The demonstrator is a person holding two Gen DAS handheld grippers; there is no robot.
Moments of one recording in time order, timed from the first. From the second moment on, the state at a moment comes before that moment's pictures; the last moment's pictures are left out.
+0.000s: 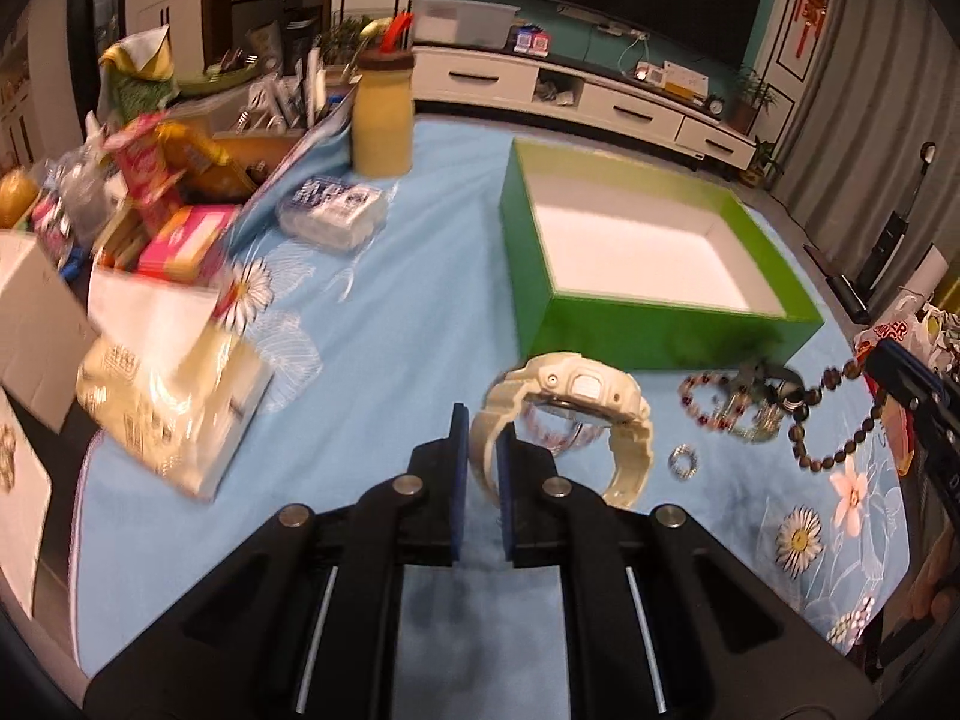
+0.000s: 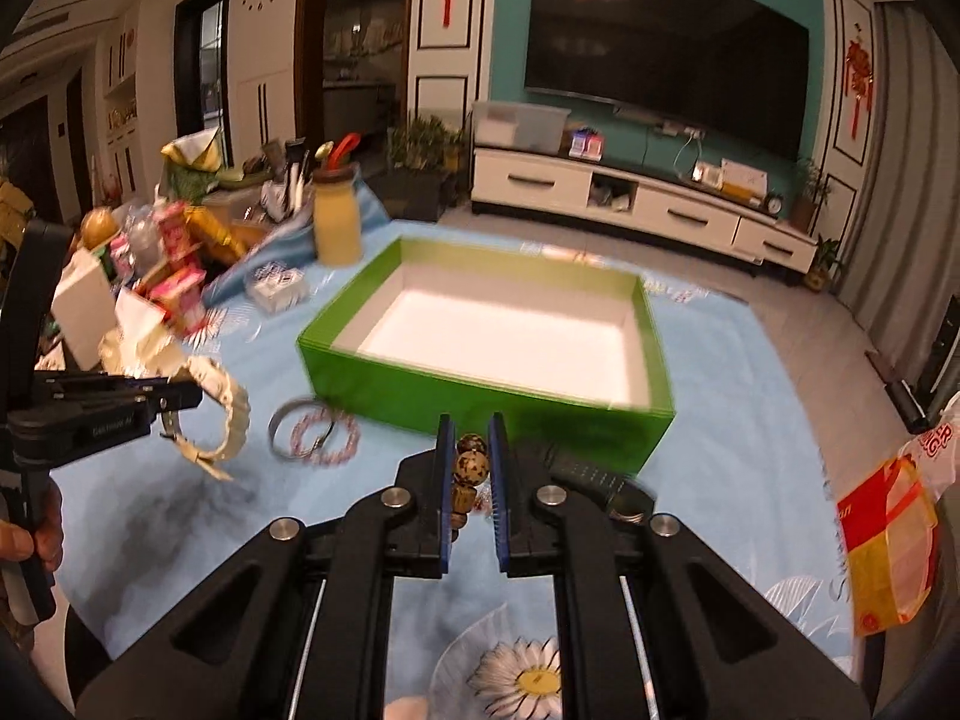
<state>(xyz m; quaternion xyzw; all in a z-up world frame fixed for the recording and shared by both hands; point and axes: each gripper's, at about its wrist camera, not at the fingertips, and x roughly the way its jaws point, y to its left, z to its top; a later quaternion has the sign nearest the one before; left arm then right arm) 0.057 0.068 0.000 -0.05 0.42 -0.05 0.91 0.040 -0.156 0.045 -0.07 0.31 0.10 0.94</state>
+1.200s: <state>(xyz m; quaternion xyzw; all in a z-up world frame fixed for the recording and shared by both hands) 0.230 -0.045 -0.012 0.03 0.46 -0.09 0.88 0.218 -0.193 -0.002 -0.02 0.40 0.07 0.91</state>
